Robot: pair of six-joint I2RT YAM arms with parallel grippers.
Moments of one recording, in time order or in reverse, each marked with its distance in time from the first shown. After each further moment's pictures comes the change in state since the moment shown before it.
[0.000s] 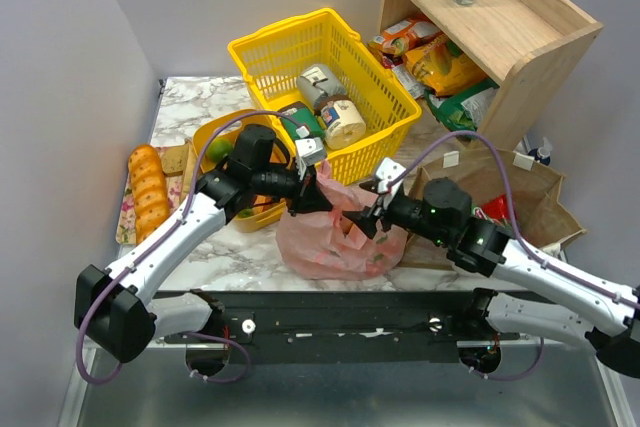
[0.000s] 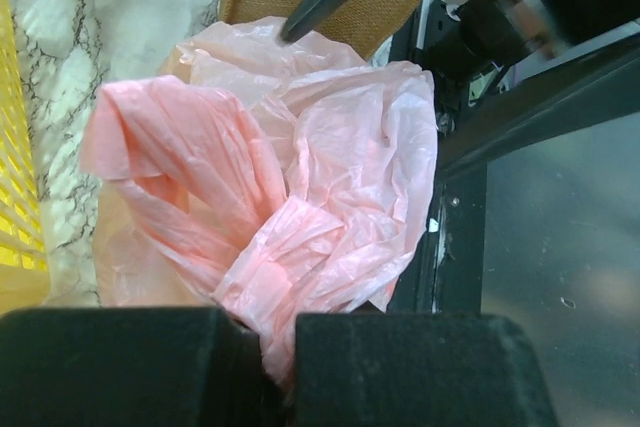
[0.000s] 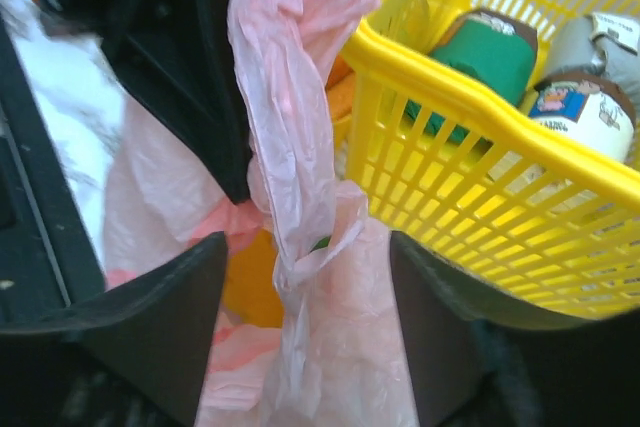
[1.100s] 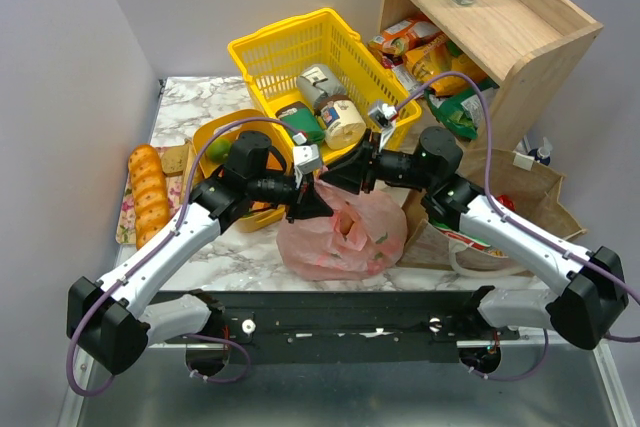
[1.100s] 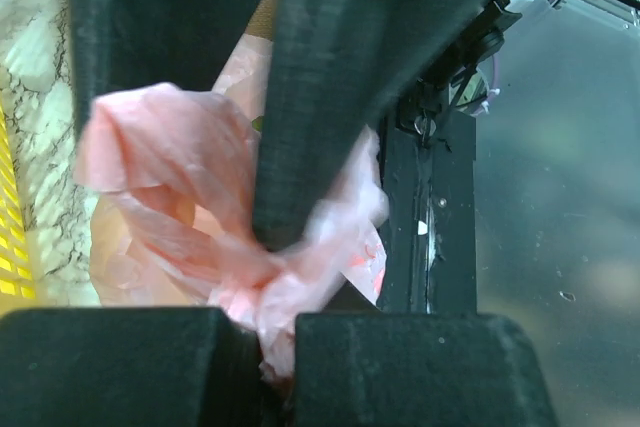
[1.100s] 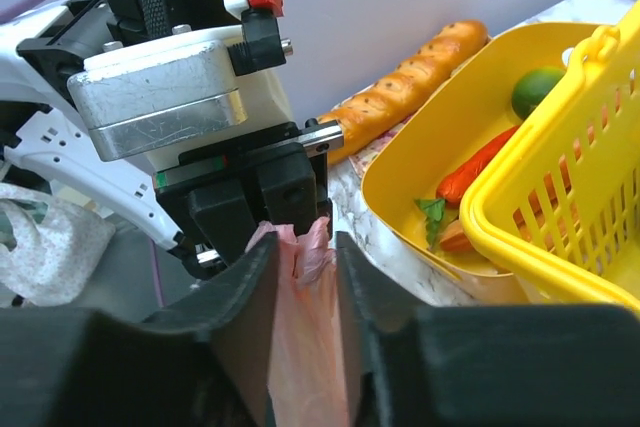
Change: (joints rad) left arm -0.021 -0.070 -0.057 0.066 0.033 -0.003; right arm -0.265 0.307 0.180 0.381 -0.641 0.601
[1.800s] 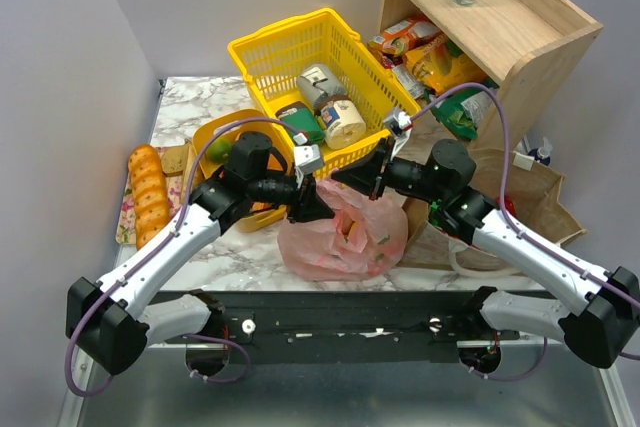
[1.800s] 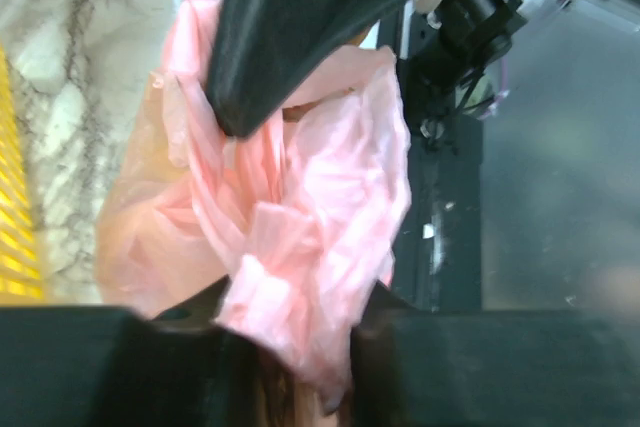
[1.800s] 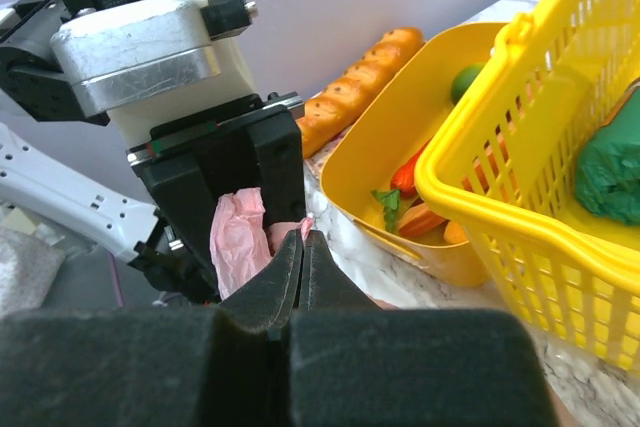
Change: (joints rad) left arm -0.007 -0.005 -0.001 0.008 -0.027 0.000; right arm 0.002 -0.117 -0.077 -0.058 0.142 -0.047
